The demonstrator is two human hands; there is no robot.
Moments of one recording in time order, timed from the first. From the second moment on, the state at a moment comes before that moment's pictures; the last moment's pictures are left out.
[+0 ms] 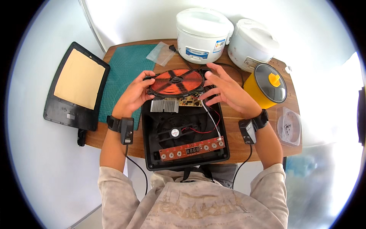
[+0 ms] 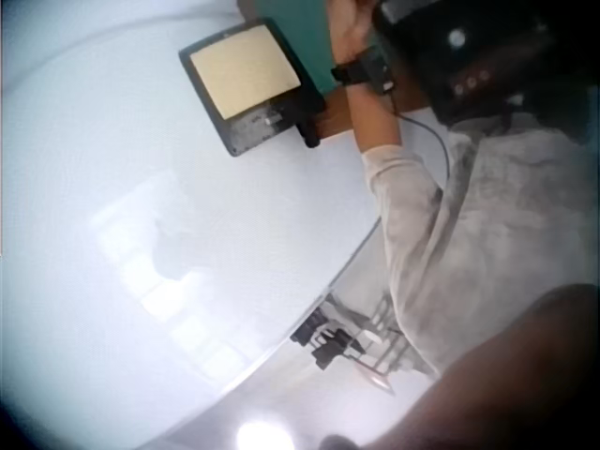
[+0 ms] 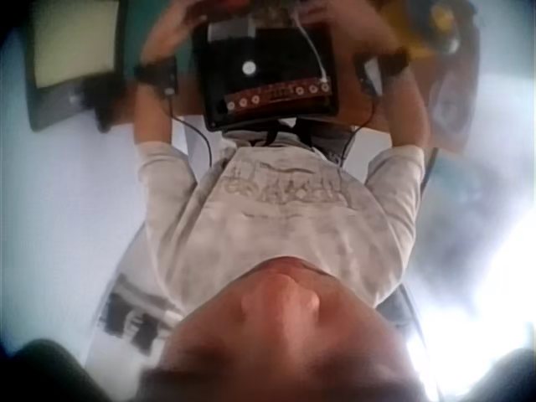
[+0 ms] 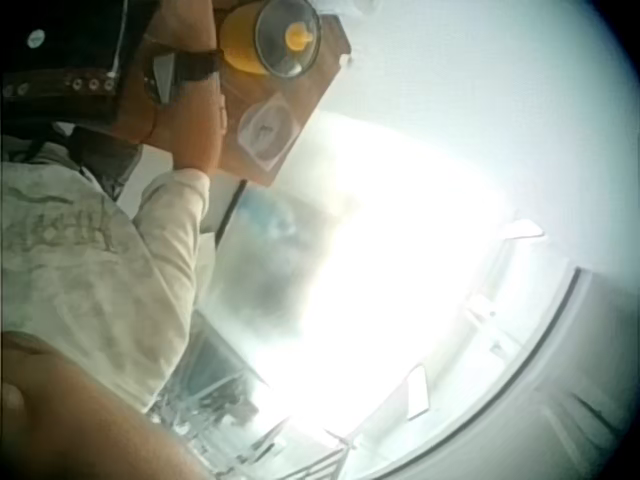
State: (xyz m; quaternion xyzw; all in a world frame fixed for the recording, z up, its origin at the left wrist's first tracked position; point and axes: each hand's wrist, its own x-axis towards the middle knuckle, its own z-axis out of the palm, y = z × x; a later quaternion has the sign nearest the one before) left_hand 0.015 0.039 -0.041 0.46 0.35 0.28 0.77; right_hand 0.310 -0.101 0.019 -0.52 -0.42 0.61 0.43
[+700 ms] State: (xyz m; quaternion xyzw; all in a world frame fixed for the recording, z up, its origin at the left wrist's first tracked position) left_hand -0.006 0.032 -0.037 0.55 0.45 0.32 0.63; right_hand 0.313 -0.063 0.002 -0.55 -0.75 0.07 0.36
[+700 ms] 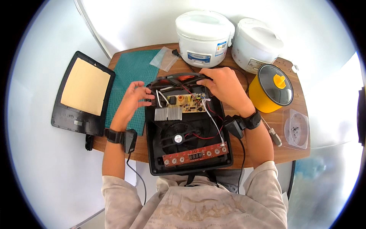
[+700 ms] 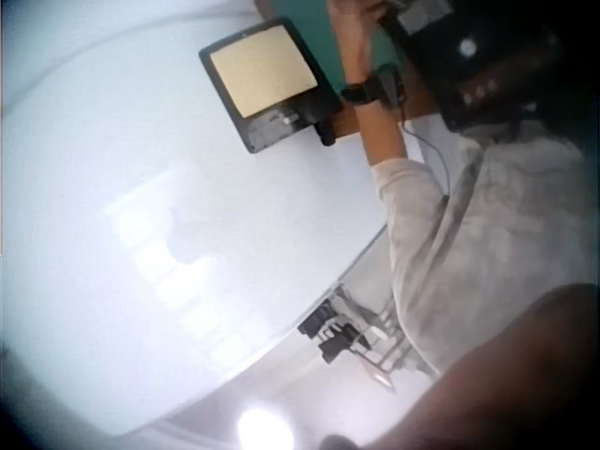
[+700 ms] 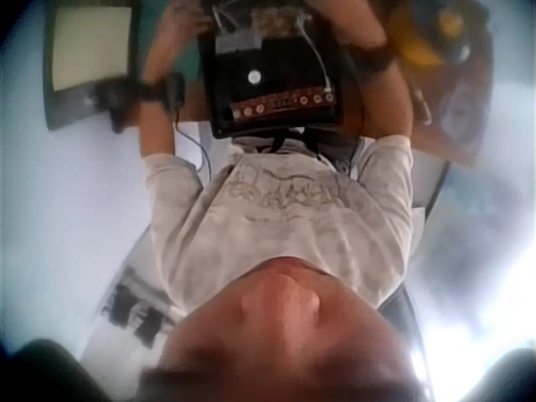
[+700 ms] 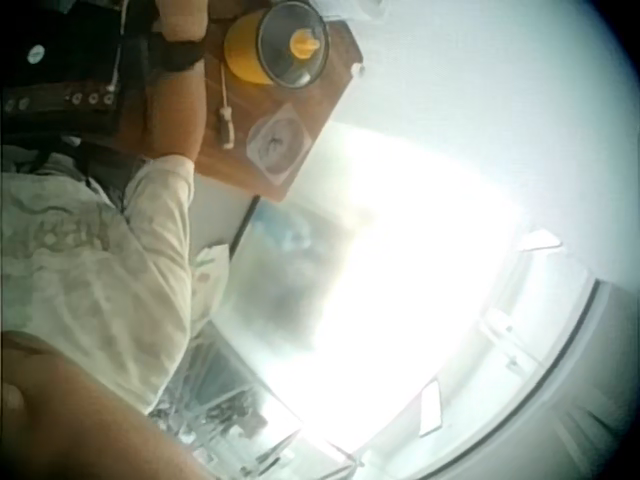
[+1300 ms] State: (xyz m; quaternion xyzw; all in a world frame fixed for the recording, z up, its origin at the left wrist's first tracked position) left_hand 0.040 0.031 -0.066 0.85 0.37 0.08 0.36; right_hand 0.336 -0.051 -0.011 -0.53 -0.73 0.13 0.41
